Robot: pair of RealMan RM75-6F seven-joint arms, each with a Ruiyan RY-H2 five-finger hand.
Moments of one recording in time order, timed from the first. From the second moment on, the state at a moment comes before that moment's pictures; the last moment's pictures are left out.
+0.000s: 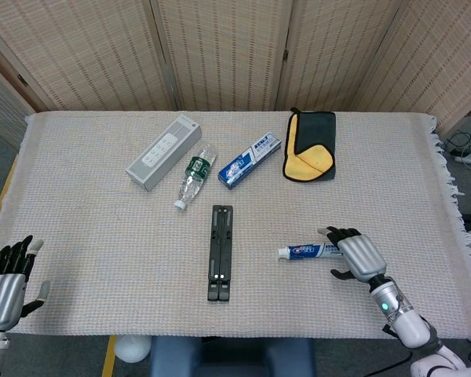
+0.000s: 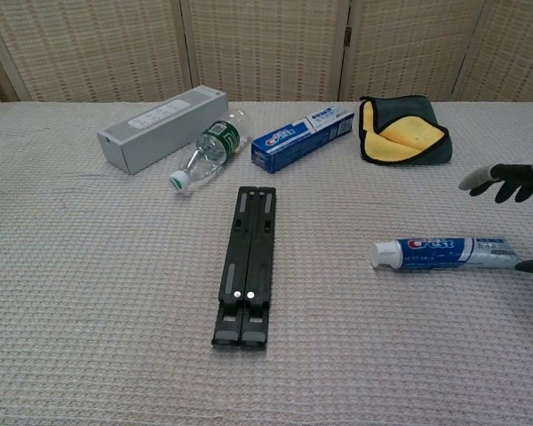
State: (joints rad) left arm -0.07 -1.15 -0.02 -1.65 1.48 1.49 0.16; right arm 0.39 -1.30 0.08 -1.57 -1.41 1.01 -0.16
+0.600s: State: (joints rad) left arm -0.08 -1.16 -0.02 -1.64 1.47 1.47 0.16; right arm 0.52 -1.45 0.10 -1.39 -1.34 0.89 -0.18
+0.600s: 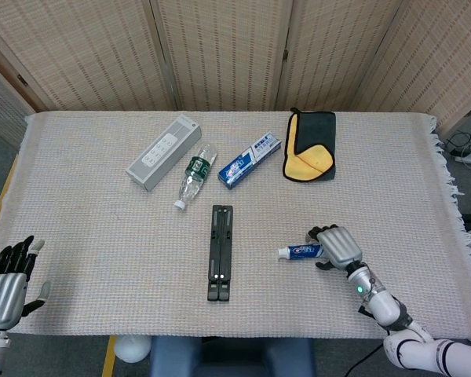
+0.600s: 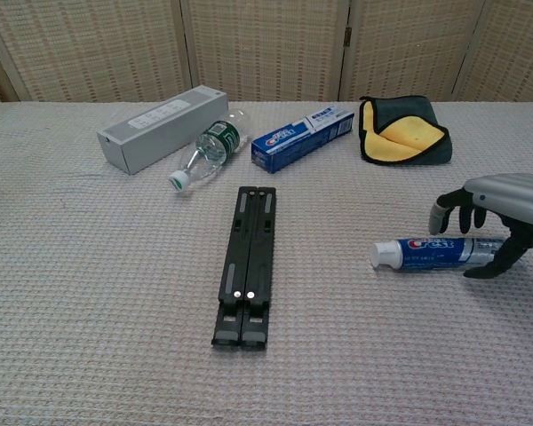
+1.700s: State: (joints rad) left arm -0.08 -1.16 -0.03 -1.62 1.47 1.48 0.12; right arm 0.61 -1.47 0.10 -1.39 -1.32 0.85 -0.18
